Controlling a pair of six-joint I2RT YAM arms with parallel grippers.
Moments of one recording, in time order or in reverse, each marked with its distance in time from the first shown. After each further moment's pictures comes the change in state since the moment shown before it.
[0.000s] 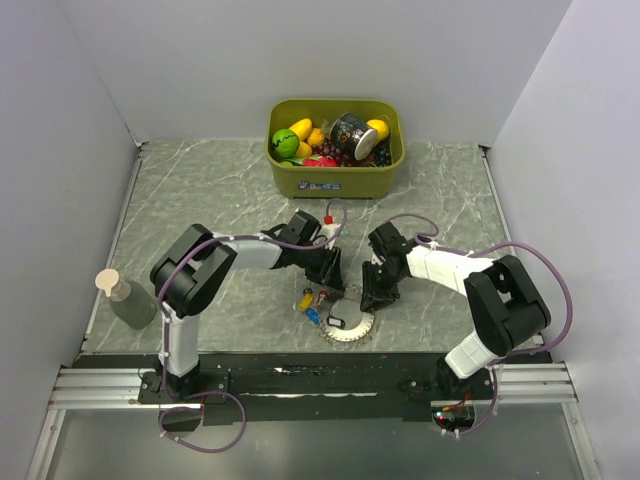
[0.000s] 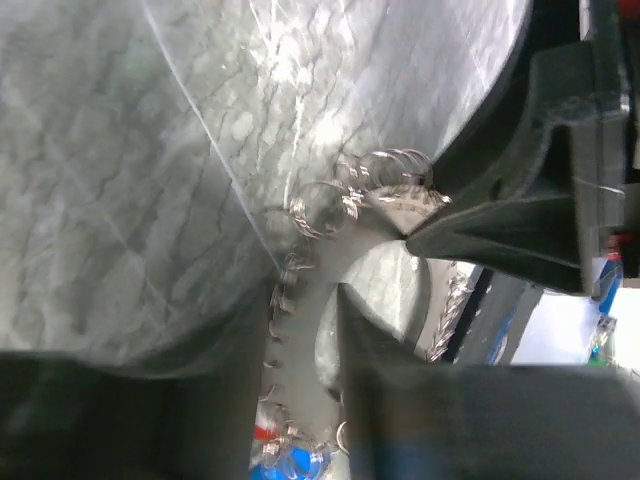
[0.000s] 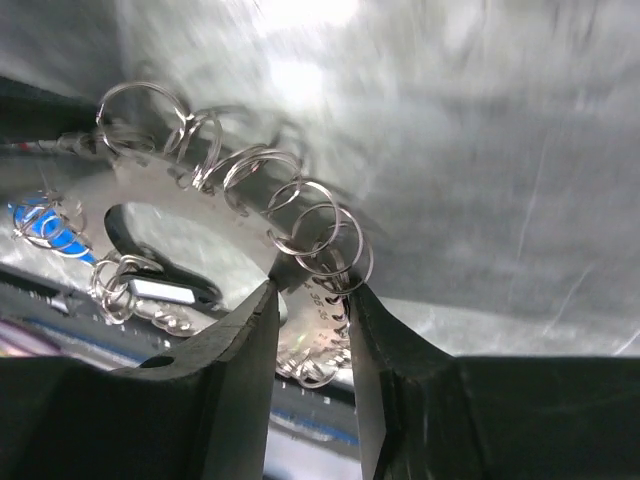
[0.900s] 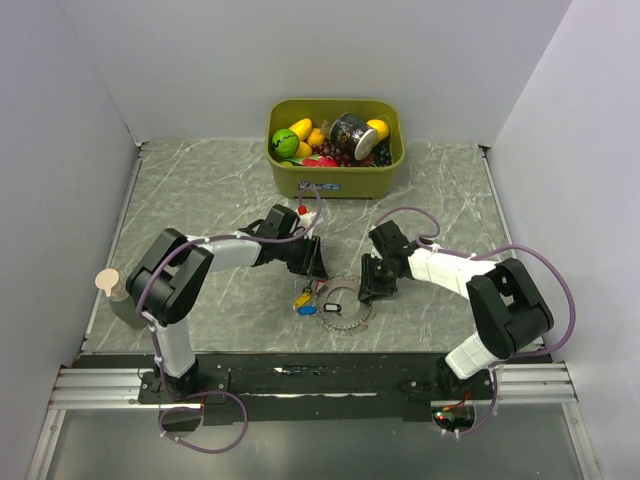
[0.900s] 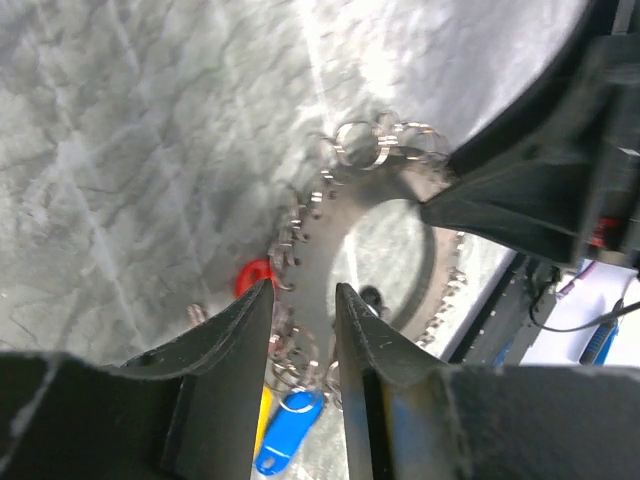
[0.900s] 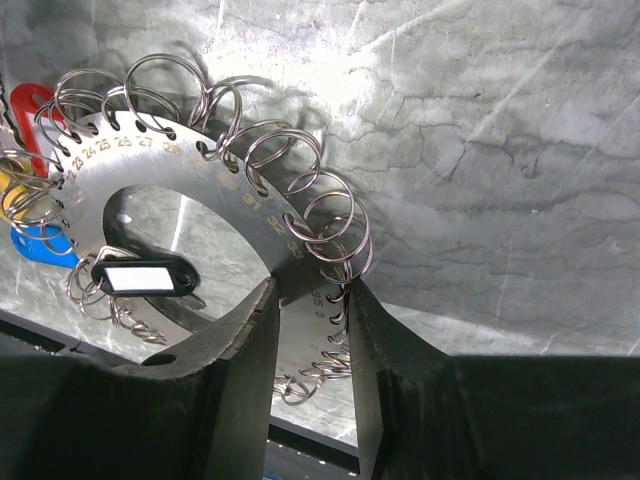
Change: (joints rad) left arm 0.105 -0.152 -0.111 0.008 -0.101 -0.073; right arm 0.002 -0.013 -0.010 0.136 0.069 -0.013
